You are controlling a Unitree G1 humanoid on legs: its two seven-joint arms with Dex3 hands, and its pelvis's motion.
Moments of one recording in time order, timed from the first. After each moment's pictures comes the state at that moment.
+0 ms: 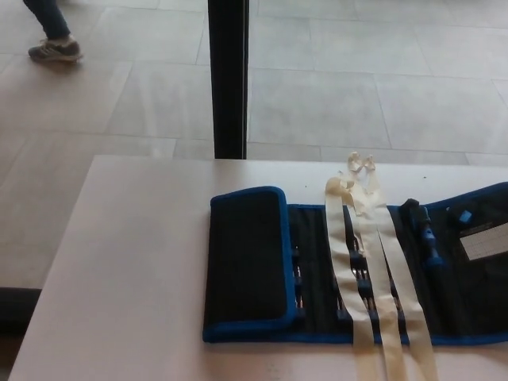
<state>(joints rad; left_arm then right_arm) -0.05 0.64 0.25 1.10 0.01 0.05 -0.06 -0.10 -0.40 -0.55 0.97 0.13 0.05 0.02</state>
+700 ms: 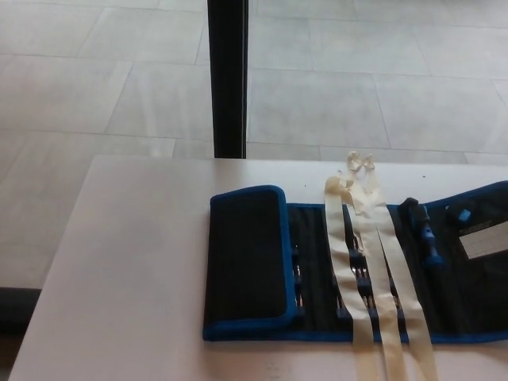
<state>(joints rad) -0.13 0.74 0.42 1.24 -0.06 0.05 -0.06 -0.32 -0.60 -1.07 1.12 0.39 0.11 -0.15</state>
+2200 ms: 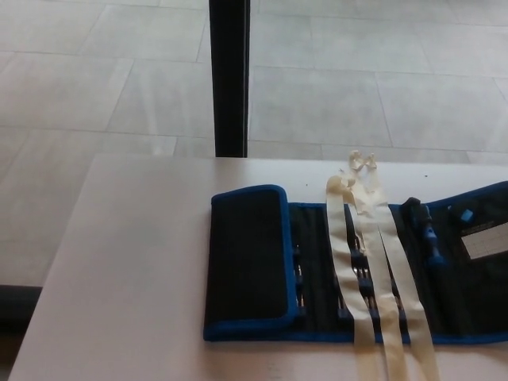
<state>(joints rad) -0.16 0.77 0.45 1.29 -0.10 0.05 -0.04 -0.19 -0.50 -0.40 0.41 0.45 0.31 0.02</state>
